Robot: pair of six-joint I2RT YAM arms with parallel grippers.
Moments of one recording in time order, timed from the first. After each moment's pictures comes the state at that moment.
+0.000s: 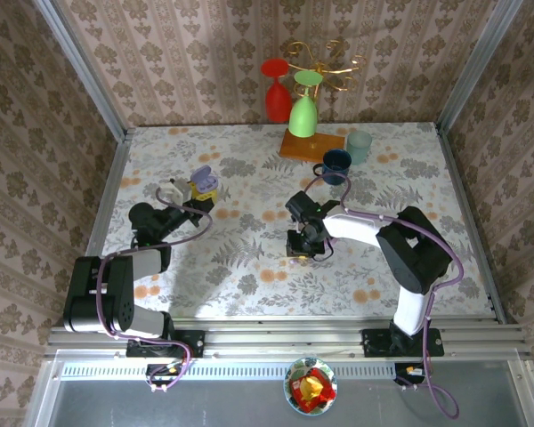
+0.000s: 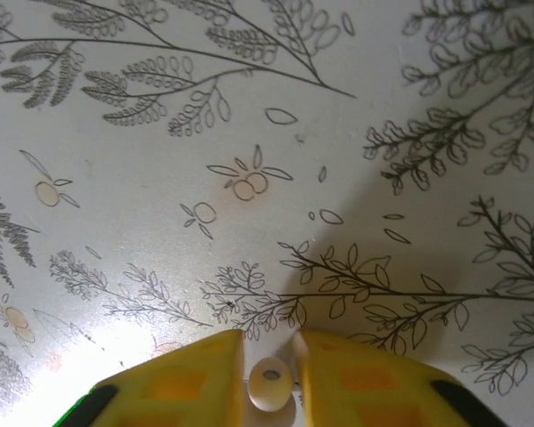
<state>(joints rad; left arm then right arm) -0.06 1.41 0.39 1.16 0.84 -0.07 0.64 1.82 1.09 -0.59 -0.22 0.66</state>
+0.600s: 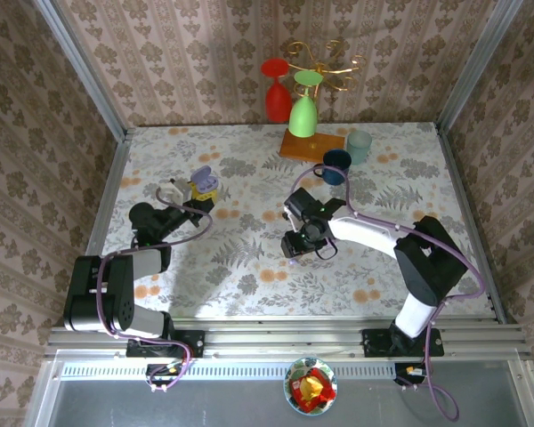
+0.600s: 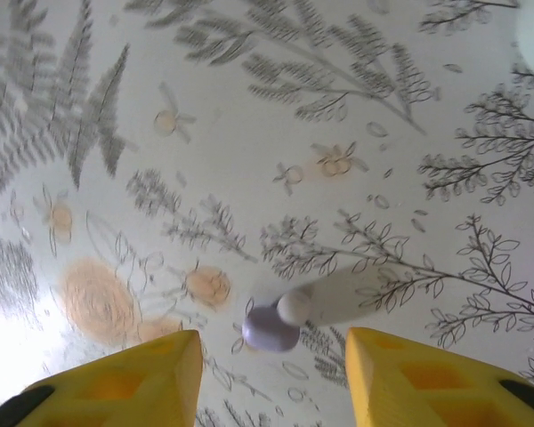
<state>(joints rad) -0.06 1.42 0.39 1.16 0.84 -0.07 0.69 1.71 1.12 -0.67 -0.14 0.31</state>
